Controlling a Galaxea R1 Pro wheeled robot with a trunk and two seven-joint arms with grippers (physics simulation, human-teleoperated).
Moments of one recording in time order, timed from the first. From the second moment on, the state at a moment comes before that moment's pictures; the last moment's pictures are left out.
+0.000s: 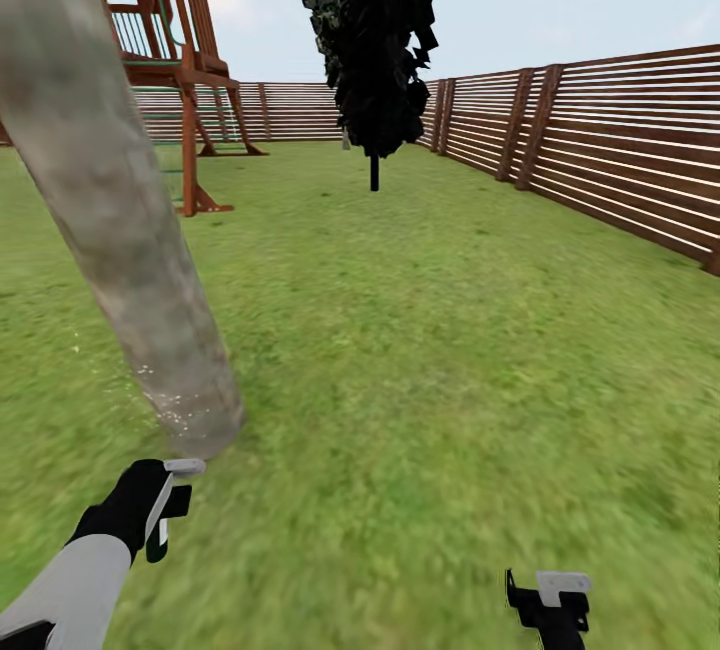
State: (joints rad) left arm -0.71 0.12 0.33 -0.55 -0.30 0.74 0.01; right arm -0.46 -0.09 -0.05 -0.07 0.16 -0.57 -0.25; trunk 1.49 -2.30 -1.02
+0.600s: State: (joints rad) left arm -0.71 0.12 0.33 -0.55 -0.30 0.74 0.01; right arm -0.46 -0.09 -0.05 -0.07 0.16 -0.57 -0.25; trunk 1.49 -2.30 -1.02
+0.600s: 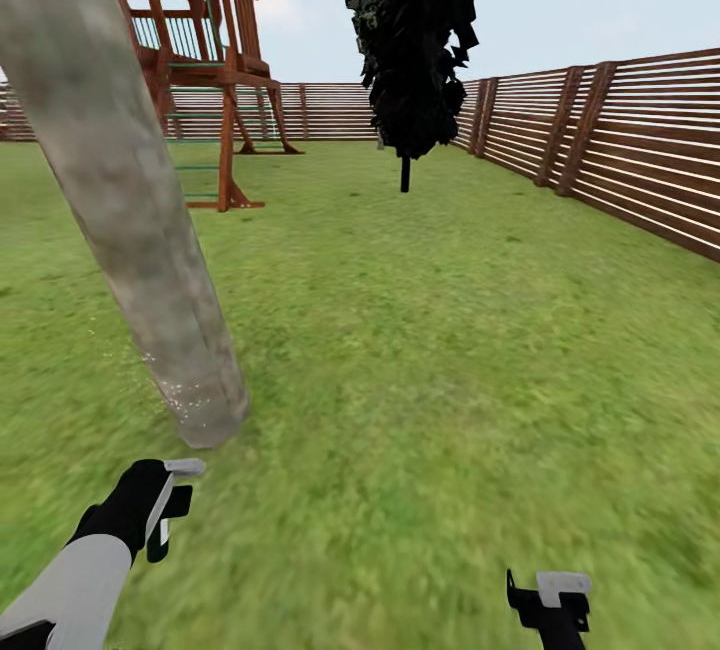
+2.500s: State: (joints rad) left arm -1.00 0.23 0.27 -0.60 -0.20 0.89 0.01; right arm -0.45 -0.07 -0.05 -0.05 0.16 -0.57 -0.25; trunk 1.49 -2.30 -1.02
